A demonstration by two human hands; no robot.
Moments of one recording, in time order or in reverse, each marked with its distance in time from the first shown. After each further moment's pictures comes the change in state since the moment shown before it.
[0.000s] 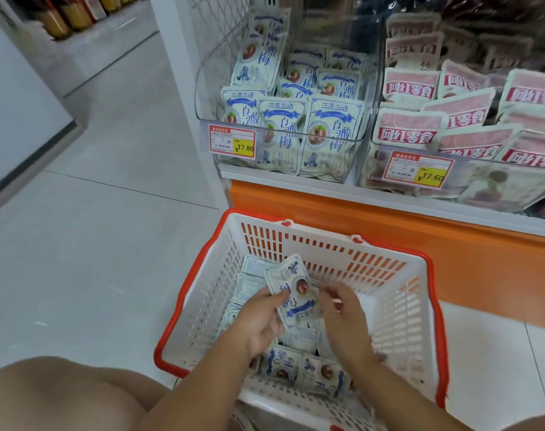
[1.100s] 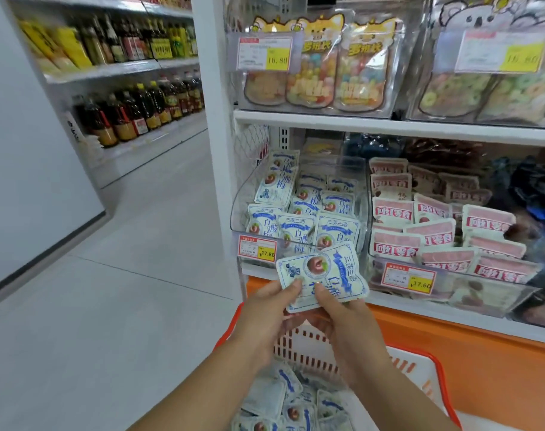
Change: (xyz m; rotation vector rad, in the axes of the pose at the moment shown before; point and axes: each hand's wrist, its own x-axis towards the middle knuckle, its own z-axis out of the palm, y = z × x) left_hand -0.100 0.141 0.075 0.180 -0.015 0.467; right_hand 0.009 -0.185 -0.015 0.629 -0.120 0.004
